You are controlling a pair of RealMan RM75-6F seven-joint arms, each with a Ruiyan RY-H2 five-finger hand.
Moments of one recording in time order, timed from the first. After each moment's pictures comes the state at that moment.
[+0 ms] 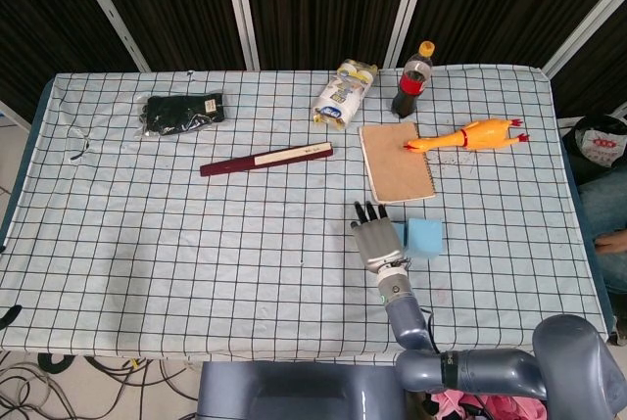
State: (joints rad) left arm 0.03 -1.05 -0.05 -1.68 1.45 1.59 0.16; right arm 0.89 -1.72 0.15 -1.59 -0.57 1.22 -1.03
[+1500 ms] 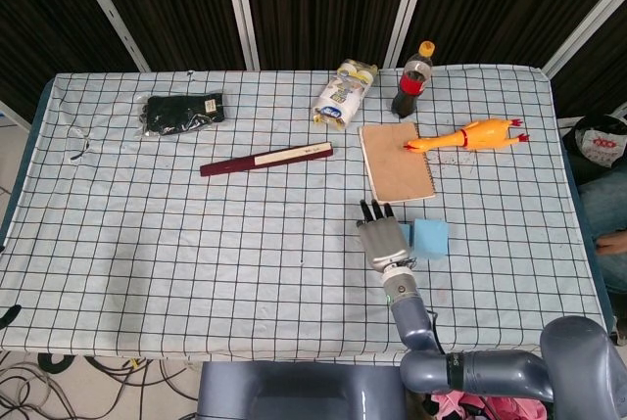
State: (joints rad) left arm 0.03 -1.05 -0.05 -1.69 1.45 1.59 0.17; right arm 0.87 -1.70 0.16 -1.62 -0.58 1.23 -1.03
